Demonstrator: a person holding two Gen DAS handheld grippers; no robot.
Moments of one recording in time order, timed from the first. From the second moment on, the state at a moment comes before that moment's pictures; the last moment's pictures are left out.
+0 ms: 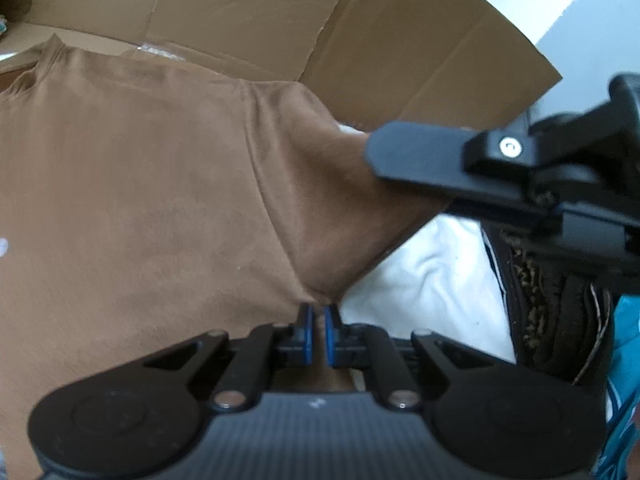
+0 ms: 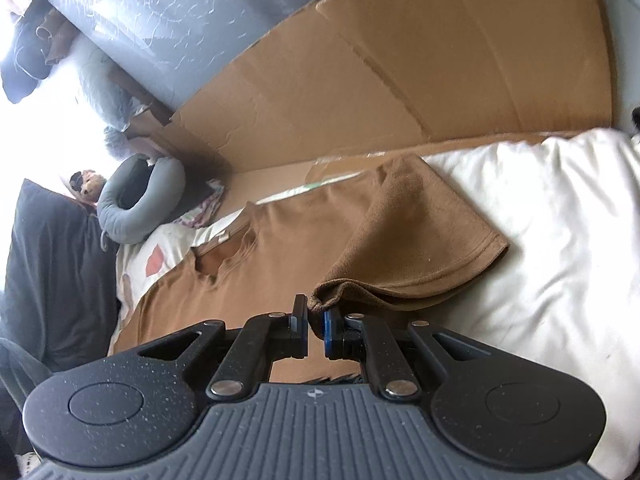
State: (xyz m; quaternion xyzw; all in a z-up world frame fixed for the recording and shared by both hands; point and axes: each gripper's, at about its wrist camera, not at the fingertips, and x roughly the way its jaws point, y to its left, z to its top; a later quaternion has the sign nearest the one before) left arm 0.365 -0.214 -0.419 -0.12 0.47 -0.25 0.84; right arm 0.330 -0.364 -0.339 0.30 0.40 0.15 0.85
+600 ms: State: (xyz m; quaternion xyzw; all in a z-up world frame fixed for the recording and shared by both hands) left arm 0.343 -0.187 -0.397 -0.09 0.46 -0.25 0.85; right arm 0.313 -0.379 -0.336 0.34 0.40 0.15 0.84
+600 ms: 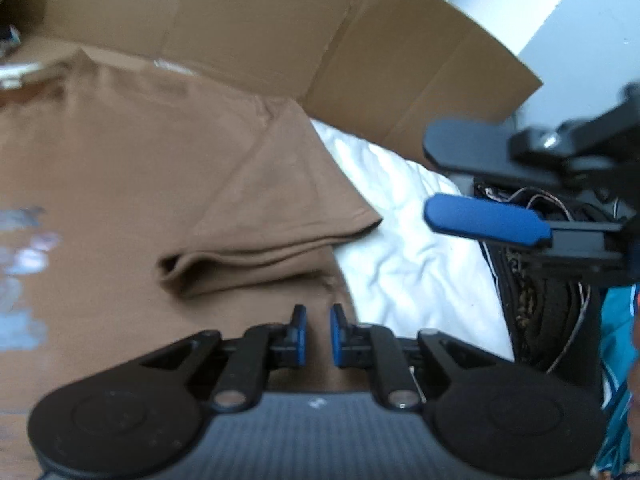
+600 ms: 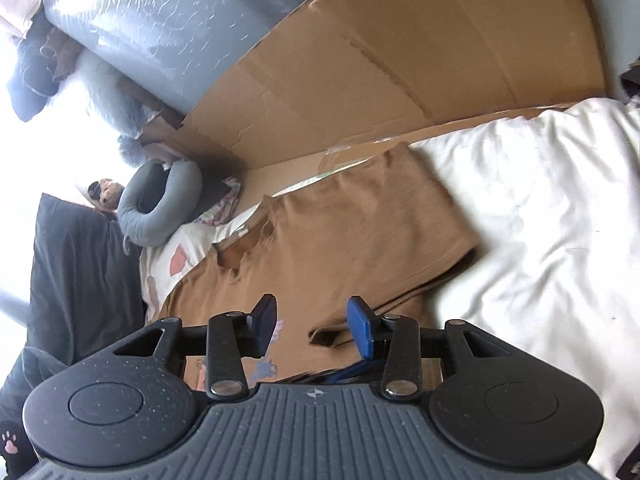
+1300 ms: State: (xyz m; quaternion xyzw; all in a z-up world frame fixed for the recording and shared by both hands) left arm 0.356 -0.141 -0.379 0.04 0.43 -0.22 0.88; right arm 0.311 -0.383 -0.370 0.25 0.44 0.10 0.86
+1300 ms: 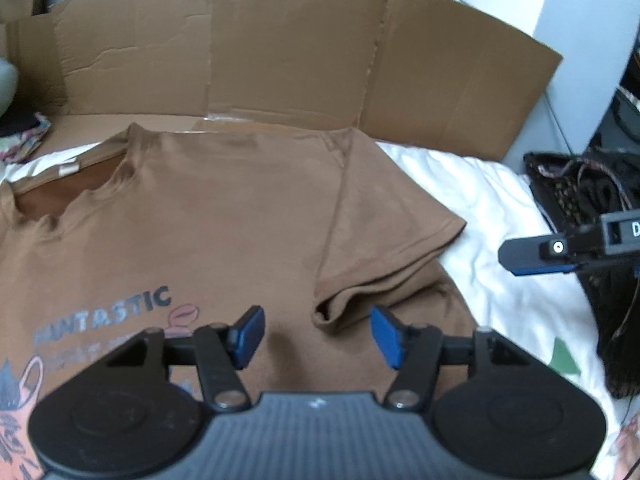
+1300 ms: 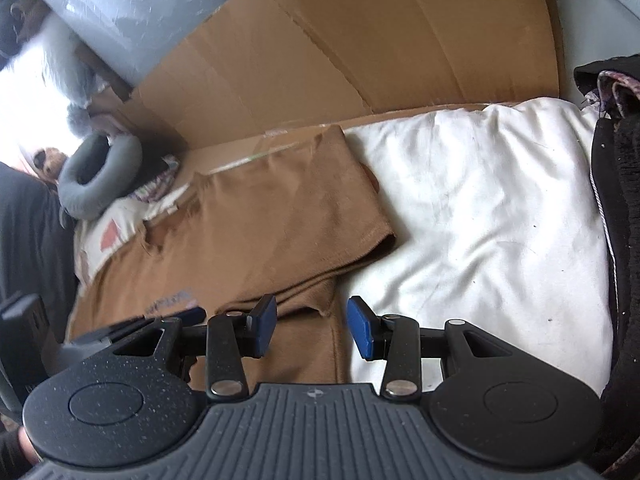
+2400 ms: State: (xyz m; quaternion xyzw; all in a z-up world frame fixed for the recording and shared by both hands) left arm 0.342 -0.133 -0.358 -0.04 0.45 -0.24 0.86; right arm 0.329 -0.343 -0.401 0.08 0.47 0.07 0.88
